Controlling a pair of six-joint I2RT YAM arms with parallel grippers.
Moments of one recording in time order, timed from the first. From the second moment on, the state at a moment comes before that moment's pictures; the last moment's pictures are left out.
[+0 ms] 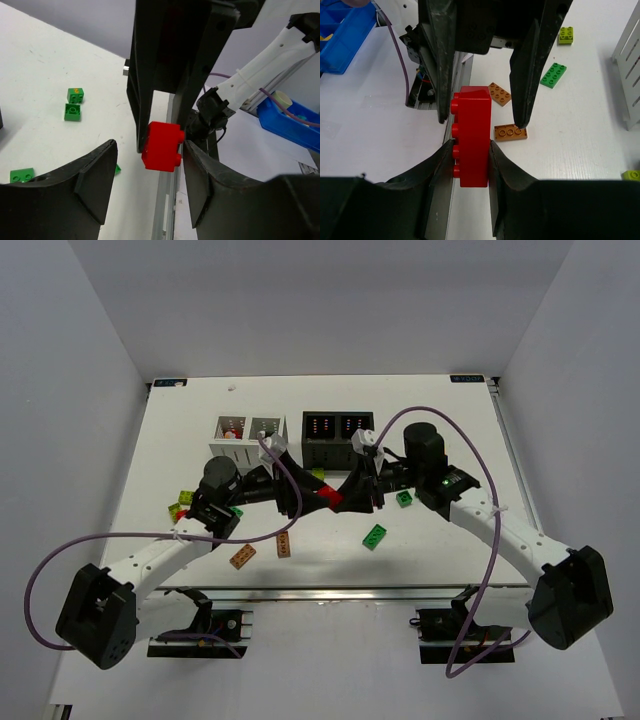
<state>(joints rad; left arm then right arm) -0.54 1.14 0.62 0.66 0.88 -0.49 0.58 1.24 0.92 -0.02 -1.14 -0.13</state>
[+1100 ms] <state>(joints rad) -0.25 1.16 0.66 0.52 0.59 -0.47 0.58 1.24 0.90 -0.03 -0.78 -0.20</state>
